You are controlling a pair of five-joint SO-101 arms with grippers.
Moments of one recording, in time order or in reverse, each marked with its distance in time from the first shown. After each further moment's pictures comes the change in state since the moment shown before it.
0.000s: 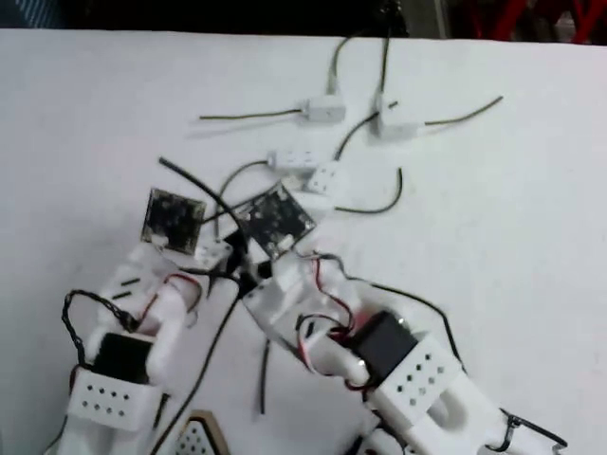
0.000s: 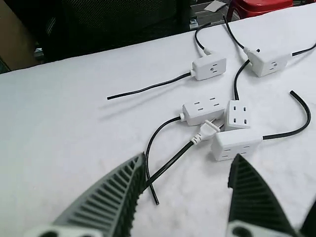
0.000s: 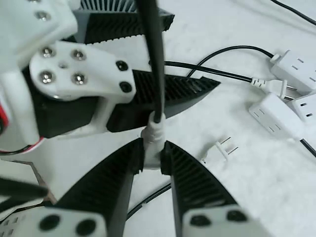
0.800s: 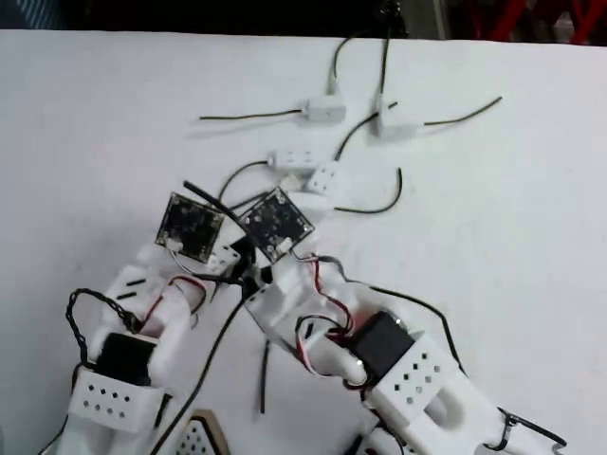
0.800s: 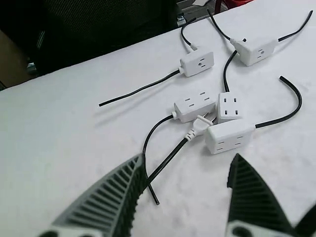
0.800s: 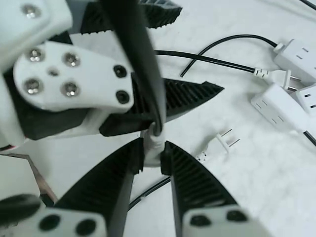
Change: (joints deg) left arm 2.5 -0.1 -0.9 1.6 -5.1; right arm 0.0 0.0 1.8 -0.1 0.0
